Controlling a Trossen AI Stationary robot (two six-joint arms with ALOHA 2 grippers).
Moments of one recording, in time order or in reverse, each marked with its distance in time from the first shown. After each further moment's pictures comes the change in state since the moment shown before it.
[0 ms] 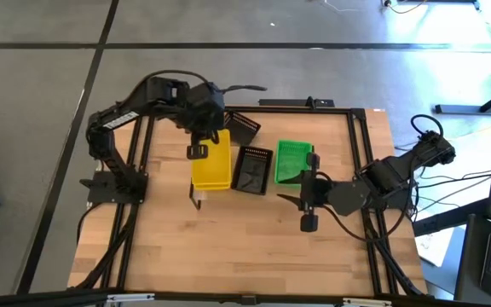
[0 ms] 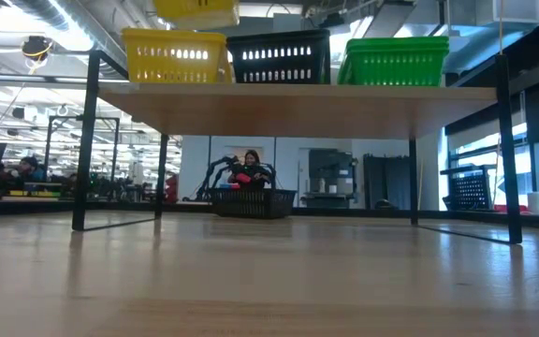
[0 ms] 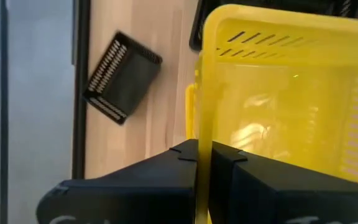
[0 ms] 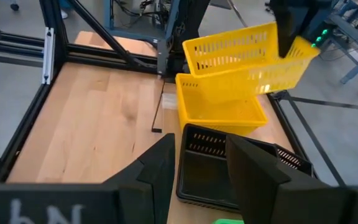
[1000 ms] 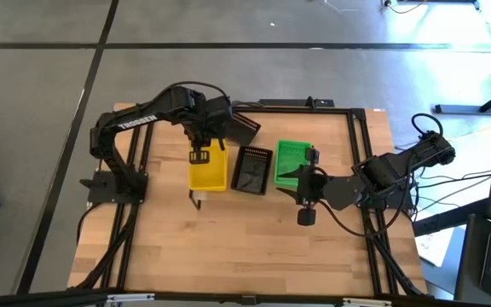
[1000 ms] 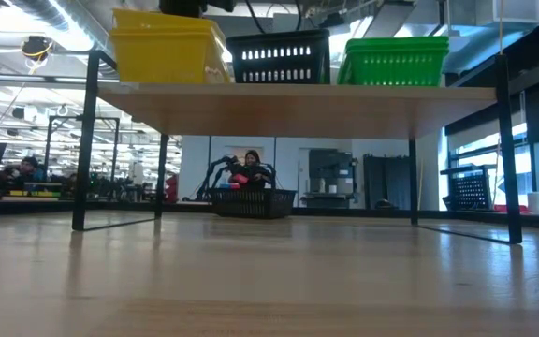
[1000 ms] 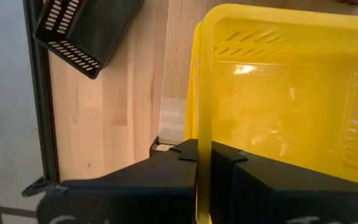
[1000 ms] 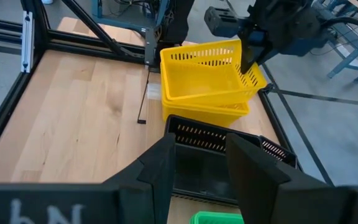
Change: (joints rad) left arm 0.051 0.001 -0.265 0.019 0.023 -0.012; right arm -0.044 0.000 0.000 -0.035 -0.002 -0.025
